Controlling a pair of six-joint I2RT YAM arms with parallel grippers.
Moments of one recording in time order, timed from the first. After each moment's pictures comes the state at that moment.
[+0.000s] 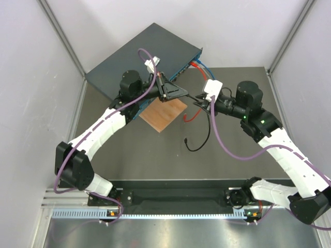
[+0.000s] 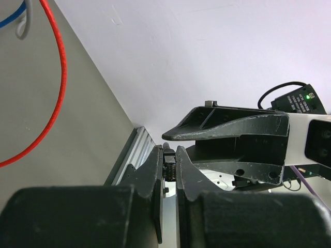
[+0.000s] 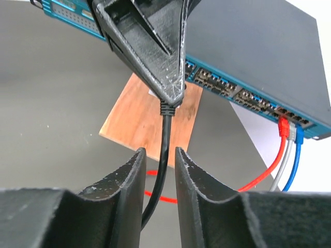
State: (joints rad) left arm -0.50 1.48 1.28 0.25 0.76 -1.11; right arm 0.53 1.09 1.20 -0.31 -0.49 -0.52
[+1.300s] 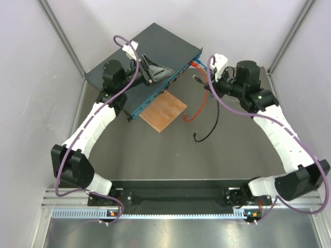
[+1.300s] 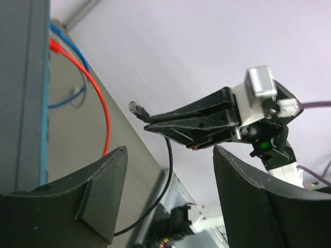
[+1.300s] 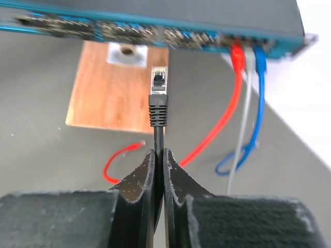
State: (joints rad) left arm -0.35 1.49 1.37 0.26 0.74 -1.05; right arm 0.37 1.31 1.42 -0.45 -0.40 -0.37
